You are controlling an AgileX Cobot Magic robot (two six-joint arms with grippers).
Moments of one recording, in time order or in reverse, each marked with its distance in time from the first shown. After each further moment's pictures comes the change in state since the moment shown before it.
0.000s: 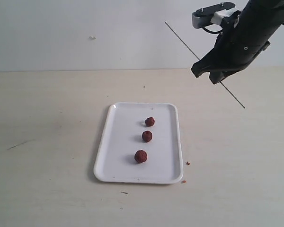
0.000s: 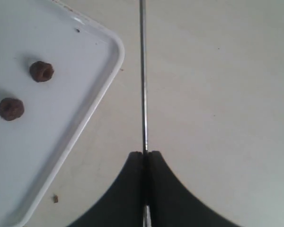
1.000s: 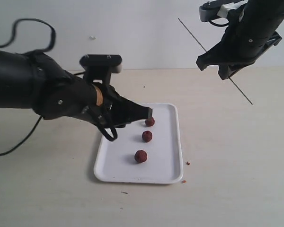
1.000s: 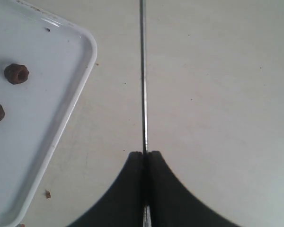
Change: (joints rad) left arm -0.581 1.791 -1.038 0.138 0.474 0.025; right arm 0.000 0.000 -0.047 -0.073 0.080 0.127
